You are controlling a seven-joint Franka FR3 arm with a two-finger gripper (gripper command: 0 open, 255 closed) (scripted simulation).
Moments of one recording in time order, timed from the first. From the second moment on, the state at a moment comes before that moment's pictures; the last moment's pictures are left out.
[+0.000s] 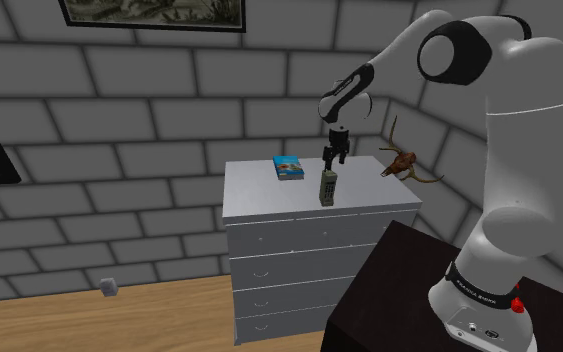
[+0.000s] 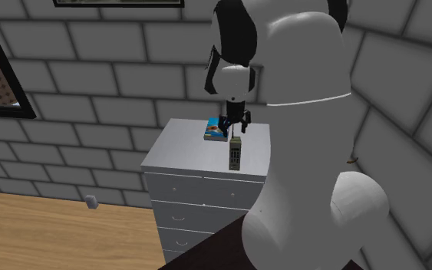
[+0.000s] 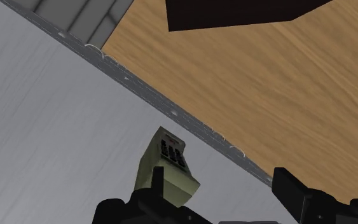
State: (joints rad) arm -0.16 0.40 -0.33 -1.94 0.17 2.22 -0.45
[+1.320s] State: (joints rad) arm -0.23 0.65 -0.30 -1.77 0.25 2.29 -0.49
